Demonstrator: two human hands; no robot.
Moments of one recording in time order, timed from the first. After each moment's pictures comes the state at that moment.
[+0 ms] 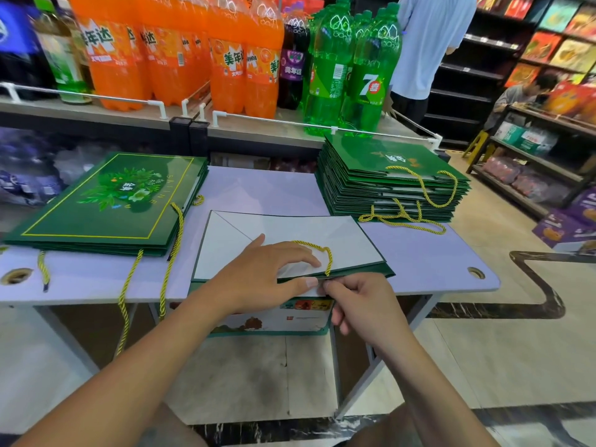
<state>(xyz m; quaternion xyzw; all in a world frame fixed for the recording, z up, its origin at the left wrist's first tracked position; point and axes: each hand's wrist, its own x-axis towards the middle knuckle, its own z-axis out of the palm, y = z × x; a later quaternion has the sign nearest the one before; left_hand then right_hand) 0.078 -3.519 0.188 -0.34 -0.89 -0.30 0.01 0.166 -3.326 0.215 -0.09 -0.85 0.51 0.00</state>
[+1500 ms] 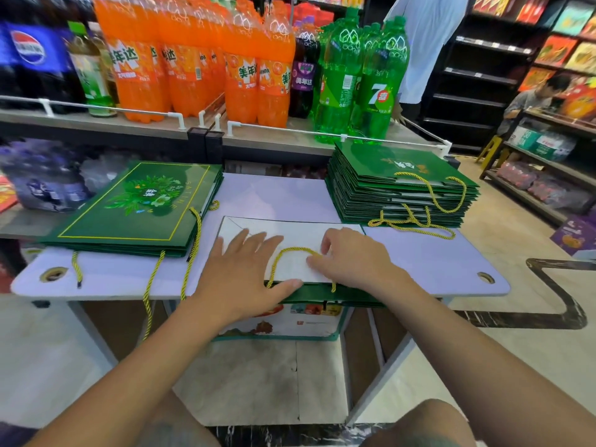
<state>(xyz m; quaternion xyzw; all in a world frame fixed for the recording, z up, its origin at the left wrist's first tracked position) 0.095 -3.550 0.189 -0.17 -0.98 -0.12 0.06 0.080 -3.334 0.237 0.02 -1.00 0.07 0.01</state>
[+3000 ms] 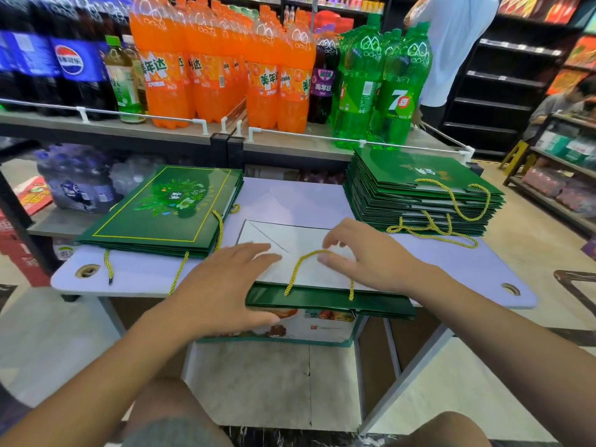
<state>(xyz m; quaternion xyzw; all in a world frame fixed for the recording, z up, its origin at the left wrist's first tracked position) 0.114 -3.608 0.198 -0.25 -0.96 -0.09 0.06 0.071 -3.316 0.243 0.27 -0.95 0.11 0.07</state>
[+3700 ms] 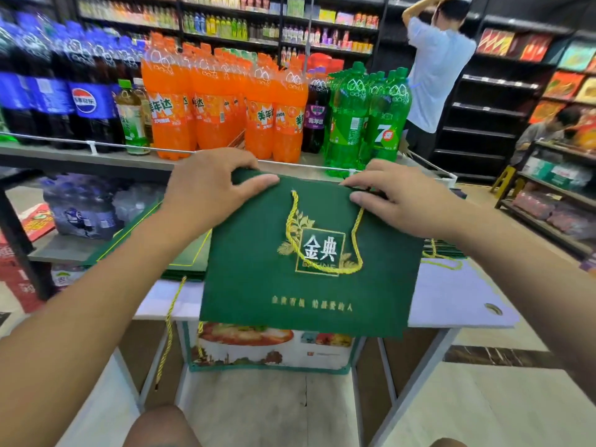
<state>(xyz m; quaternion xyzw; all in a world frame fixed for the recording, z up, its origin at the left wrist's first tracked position) 0.072 -3.605 0.349 -0.20 -0.88 -0.21 0.37 0.081 -3.290 0.383 0.31 -0.93 0.05 0.19</state>
